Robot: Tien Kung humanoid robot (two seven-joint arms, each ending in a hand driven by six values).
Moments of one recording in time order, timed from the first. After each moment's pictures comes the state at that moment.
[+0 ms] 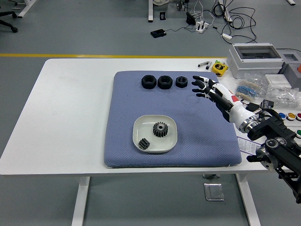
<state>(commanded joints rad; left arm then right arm) -0.13 0.07 -0.24 -0.22 -0.15 0.24 -0.04 0.57 -0.36 0.82 1.22 -0.80 -0.15 0.08</state>
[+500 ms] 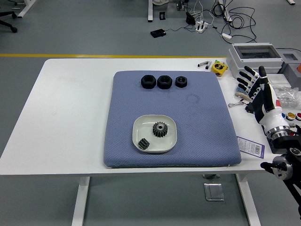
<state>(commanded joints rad) -0.13 0.06 -0.24 -0.23 -0.12 0.24 -0.04 0.37 -0.29 1.09 1.21 -0.75 -0.24 0.30</state>
